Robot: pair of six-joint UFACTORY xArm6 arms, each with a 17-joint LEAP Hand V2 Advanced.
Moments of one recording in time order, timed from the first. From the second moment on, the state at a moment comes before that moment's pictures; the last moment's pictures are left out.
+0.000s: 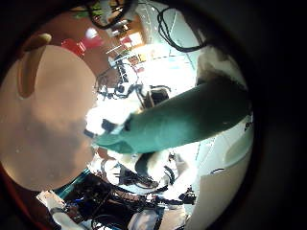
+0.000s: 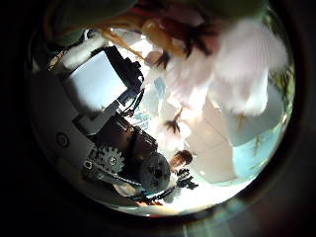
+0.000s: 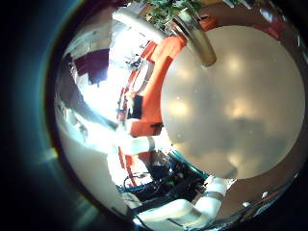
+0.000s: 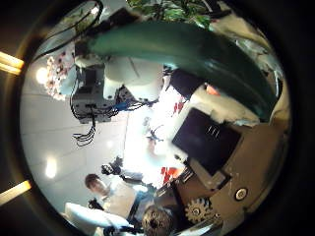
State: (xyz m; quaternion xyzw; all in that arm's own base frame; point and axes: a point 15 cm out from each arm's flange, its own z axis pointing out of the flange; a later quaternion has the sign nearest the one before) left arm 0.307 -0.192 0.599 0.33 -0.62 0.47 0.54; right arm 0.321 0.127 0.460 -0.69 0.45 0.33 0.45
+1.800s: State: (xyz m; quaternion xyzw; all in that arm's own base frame) left arm 0.517 -0.140 0.637 0.46 -0.62 0.60 0.22; right arm 0.366 0.101 0.457 -0.60 0.54 0.29 0.51
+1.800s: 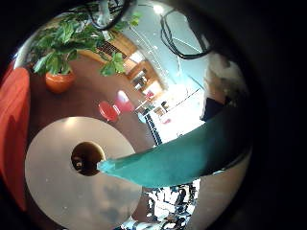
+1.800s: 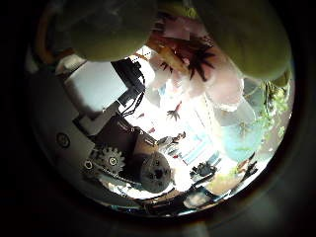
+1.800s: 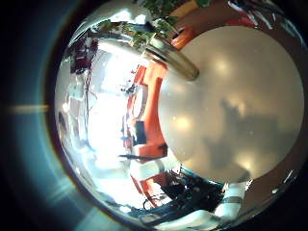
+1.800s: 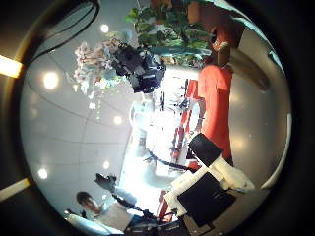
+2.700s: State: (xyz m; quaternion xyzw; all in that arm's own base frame) left arm 0.556 -0.141 0.563 0.49 -0.61 0.57 0.25; right arm 0.381 0.092 0.439 -0.58 0.56 0.30 0.51
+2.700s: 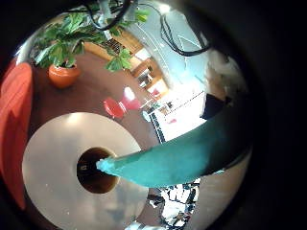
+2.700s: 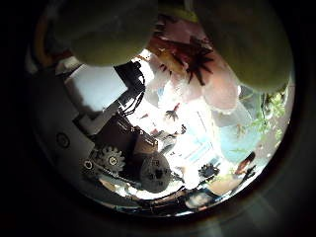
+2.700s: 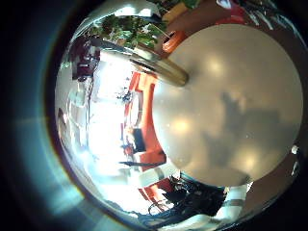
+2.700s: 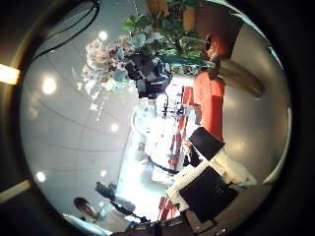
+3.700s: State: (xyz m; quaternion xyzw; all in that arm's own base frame) left arm 0.518 -0.008 0.473 0.56 -0.57 0.51 0.31; right arm 0.365 0.100 0.443 -0.60 0.54 0.31 0.50
